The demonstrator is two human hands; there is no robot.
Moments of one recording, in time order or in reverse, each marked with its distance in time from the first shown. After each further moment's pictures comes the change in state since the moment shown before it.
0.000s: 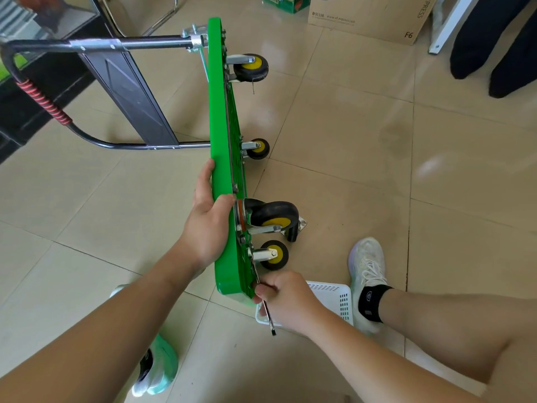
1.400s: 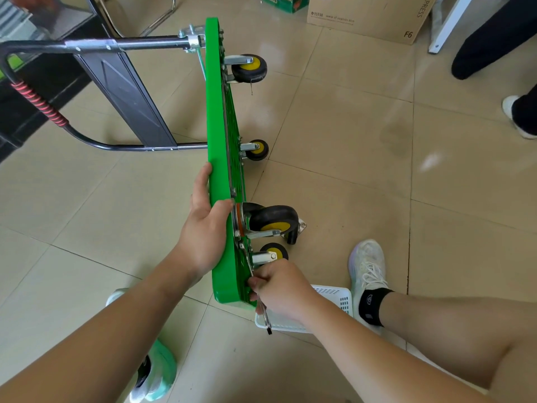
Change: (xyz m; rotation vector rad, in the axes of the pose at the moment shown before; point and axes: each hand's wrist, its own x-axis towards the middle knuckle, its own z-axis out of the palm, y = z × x) left_hand 0.002 -0.001 0.001 0.012 0.006 0.011; right_hand 0.012 -0.031 -0.011 -0.013 -0.013 0.034
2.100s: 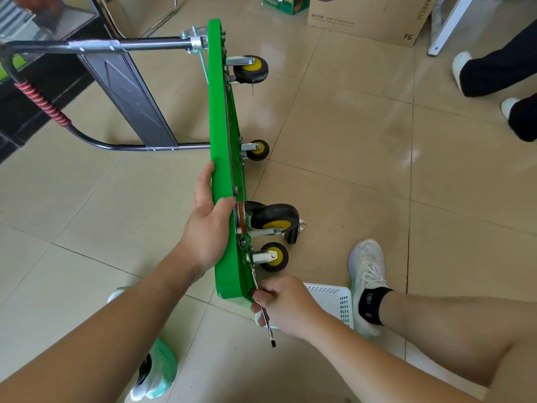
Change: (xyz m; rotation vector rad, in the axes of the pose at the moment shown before) left_hand -0.001 0.001 0.000 -0.010 -0.008 -0.007; right_hand -0.018 0.022 0.012 0.044 -0.026 0.020
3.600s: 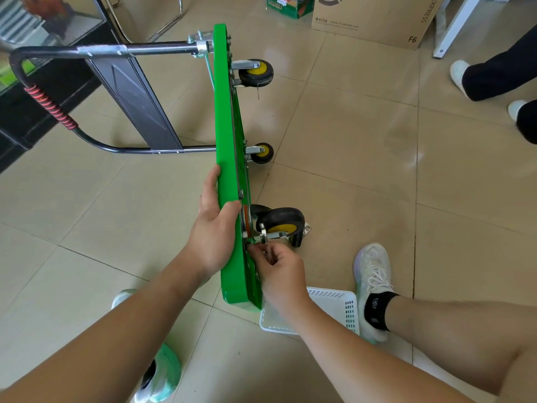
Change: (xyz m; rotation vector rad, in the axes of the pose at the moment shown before) left_hand 0.003 -0.003 0.001 0.000 0.012 -0.004; right_hand 0.052 -0.016 0.020 0.349 0.515 -0.398
